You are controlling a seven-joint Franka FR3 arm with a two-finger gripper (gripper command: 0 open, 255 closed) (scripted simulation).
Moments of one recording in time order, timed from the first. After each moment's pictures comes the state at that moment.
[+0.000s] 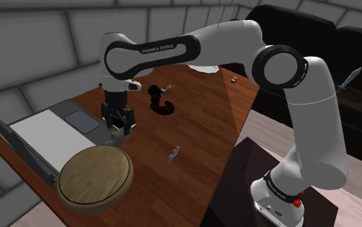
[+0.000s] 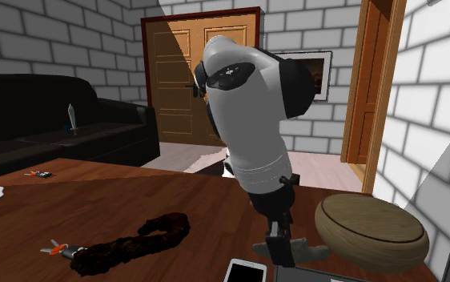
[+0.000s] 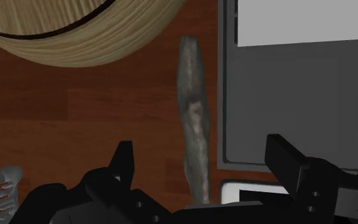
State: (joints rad) arm 0.22 0.74 0.48 -1.34 0.04 1.82 1.87
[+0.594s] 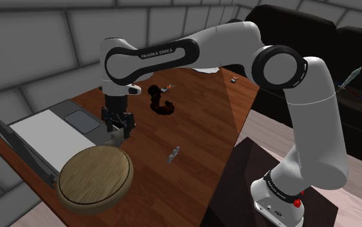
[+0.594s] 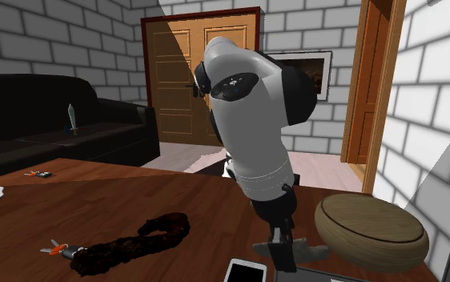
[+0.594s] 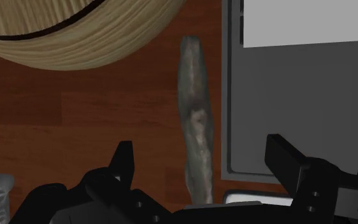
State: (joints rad) arm 0.23 0.74 0.48 -1.37 0.04 1.85 1.87
